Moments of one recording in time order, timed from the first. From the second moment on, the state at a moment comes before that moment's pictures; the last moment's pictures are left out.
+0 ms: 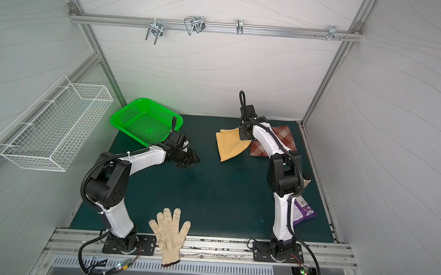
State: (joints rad) left arm -0.37 1.78 1.11 -0.36 0.37 -0.74; right arm 0.36 2.10 1.92 -0.85 0.23 0.08
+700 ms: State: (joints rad) left arm -0.37 1.78 1.03 -0.24 0.43 -0.76; right arm -0.01 2.05 1.83 -0.90 0.15 0.10
